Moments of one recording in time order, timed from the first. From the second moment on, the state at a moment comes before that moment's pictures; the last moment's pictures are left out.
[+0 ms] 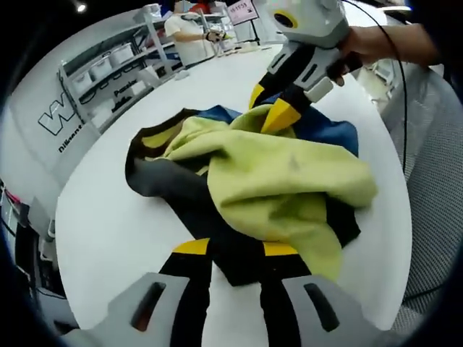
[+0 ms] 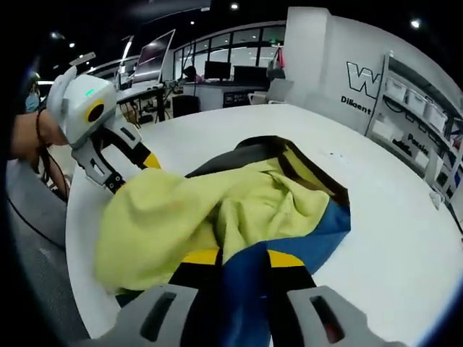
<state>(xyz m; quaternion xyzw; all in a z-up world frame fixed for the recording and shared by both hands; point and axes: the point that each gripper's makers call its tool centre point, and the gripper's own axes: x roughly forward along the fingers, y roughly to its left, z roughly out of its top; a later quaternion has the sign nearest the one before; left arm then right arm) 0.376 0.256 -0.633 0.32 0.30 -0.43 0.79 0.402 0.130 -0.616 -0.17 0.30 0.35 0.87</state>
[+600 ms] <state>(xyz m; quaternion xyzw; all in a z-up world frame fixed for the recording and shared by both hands) 0.371 0.250 -0.640 0.26 0.31 -0.43 0.81 0.394 0.112 -0.638 -0.15 0.34 0.34 0.86</state>
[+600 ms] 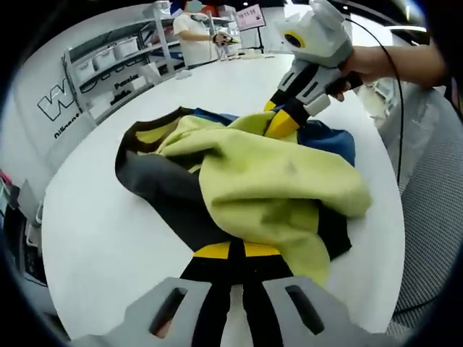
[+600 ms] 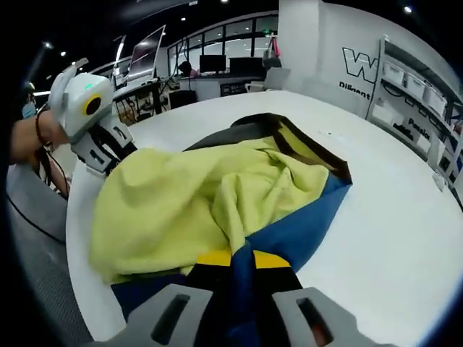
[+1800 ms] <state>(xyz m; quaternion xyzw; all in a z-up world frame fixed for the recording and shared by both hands) 0.375 0.309 -0.639 0.26 0.35 -0.37 0.82 0.393 0.091 -0.644 -0.19 0.36 0.36 0.84</state>
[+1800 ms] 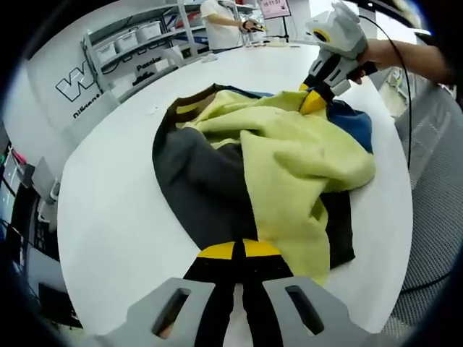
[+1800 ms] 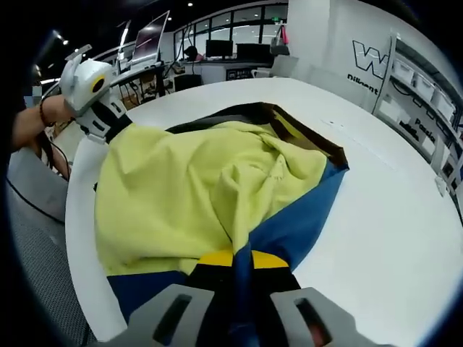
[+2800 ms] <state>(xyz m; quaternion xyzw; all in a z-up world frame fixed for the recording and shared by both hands) 0.395 0.349 -0.637 0.31 0.36 -0.32 0.82 0.396 0.061 -0.644 -0.20 0.37 0.35 0.84</state>
